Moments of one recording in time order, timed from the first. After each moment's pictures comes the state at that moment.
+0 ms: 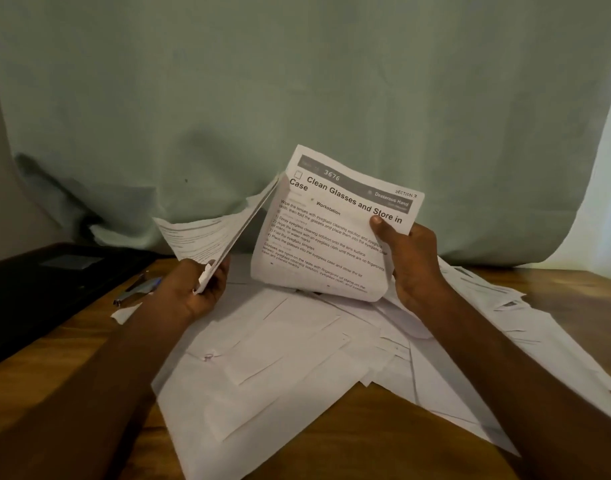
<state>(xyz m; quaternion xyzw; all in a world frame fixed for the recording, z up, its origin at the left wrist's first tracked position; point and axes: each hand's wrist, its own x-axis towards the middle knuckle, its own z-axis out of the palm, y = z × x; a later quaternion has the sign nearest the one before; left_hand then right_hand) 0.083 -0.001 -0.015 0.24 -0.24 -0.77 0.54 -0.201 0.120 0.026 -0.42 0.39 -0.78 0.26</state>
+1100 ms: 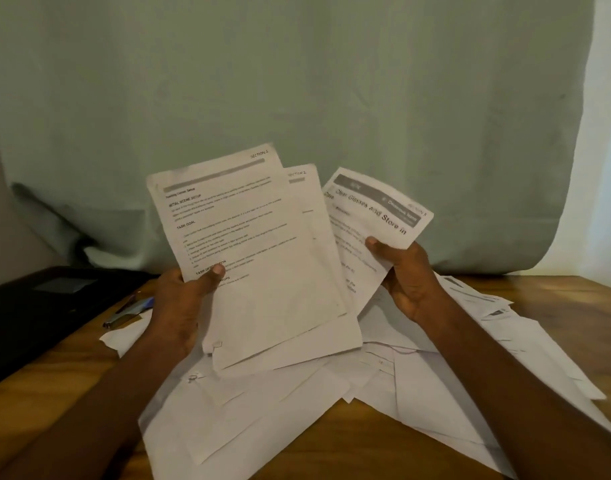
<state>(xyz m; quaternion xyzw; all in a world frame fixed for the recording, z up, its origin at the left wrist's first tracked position) 0.061 0.041 -0.017 0.31 -0.50 -0.46 0.67 -0.246 0.110 0.017 -0.43 0.35 -0.75 0.35</state>
